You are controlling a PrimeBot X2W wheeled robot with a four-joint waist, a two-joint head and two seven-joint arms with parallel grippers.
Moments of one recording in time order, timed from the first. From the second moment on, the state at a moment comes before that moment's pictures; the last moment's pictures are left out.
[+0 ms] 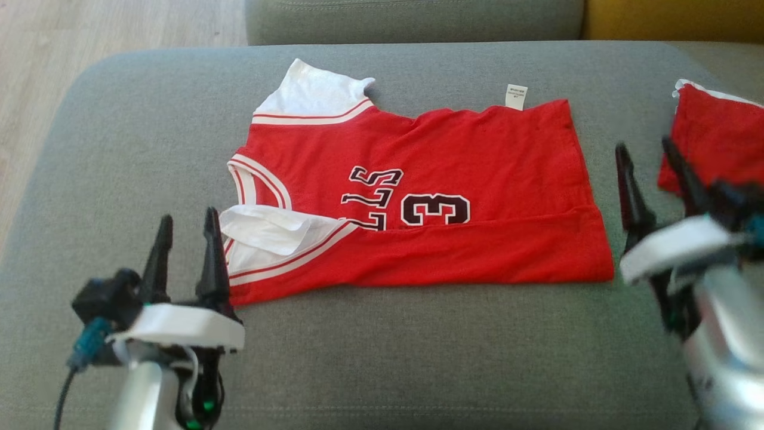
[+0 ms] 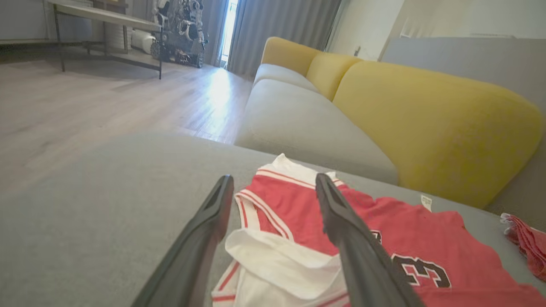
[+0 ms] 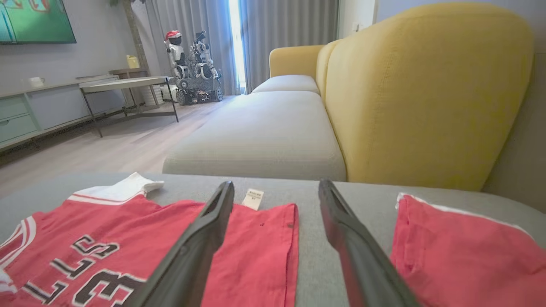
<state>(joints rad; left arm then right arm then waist) -0.11 0.07 -0.12 0.19 -0.38 0.03 -0.26 -0.45 -0.31 0.25 0.60 0.38 0.12 -0.25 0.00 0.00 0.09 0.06</state>
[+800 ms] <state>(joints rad) -0.22 0.06 -0.11 0.69 -0.25 0.11 -0.26 -0.21 -0.08 0.04 0.33 0.13 0.12 -0.25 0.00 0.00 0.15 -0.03</state>
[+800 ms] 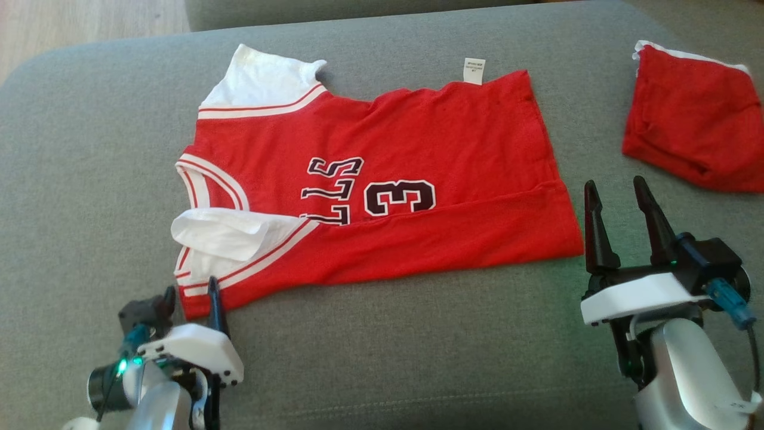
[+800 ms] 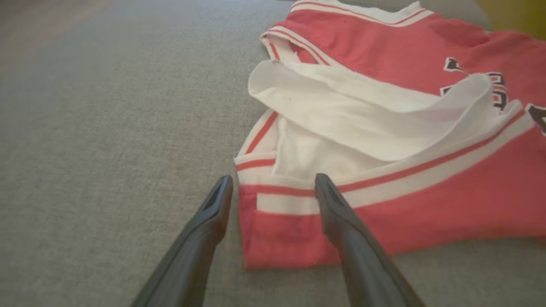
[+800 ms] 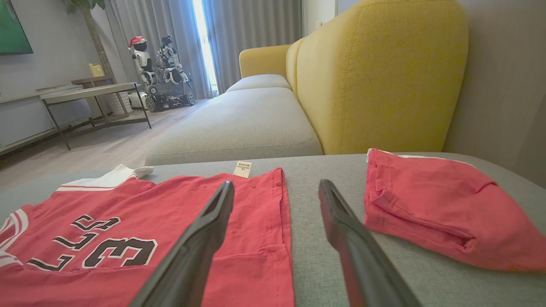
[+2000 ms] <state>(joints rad) -0.31 0.08 -0.16 0.69 -0.26 0.00 -0.25 -0.21 -0.05 -0.06 0.56 0.15 0.12 -0.03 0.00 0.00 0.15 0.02</state>
